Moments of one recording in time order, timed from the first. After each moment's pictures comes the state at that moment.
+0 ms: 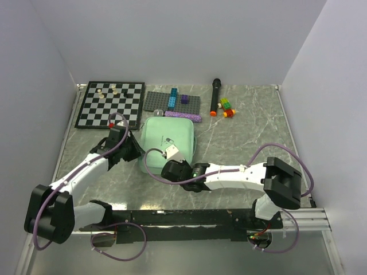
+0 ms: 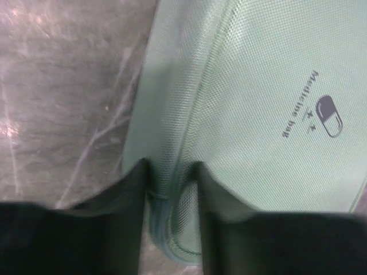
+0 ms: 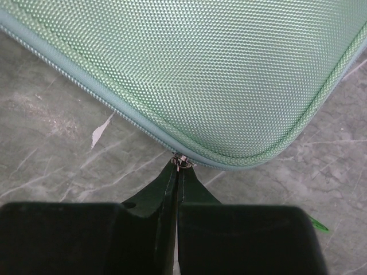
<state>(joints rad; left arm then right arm) -0.33 1.18 0.65 -0.32 0.06 -0.74 1.25 1.58 0.99 -0.46 0.57 0.43</state>
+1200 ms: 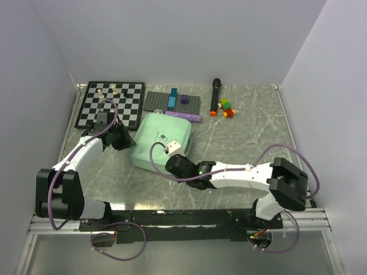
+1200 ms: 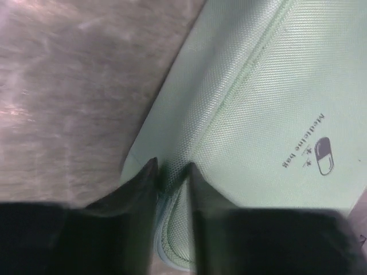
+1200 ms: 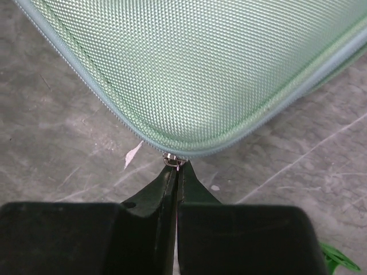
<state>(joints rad) -0.09 1.37 0.87 -0.44 0.20 -0.57 1.20 1.50 0.92 -0.28 0.47 0.41</state>
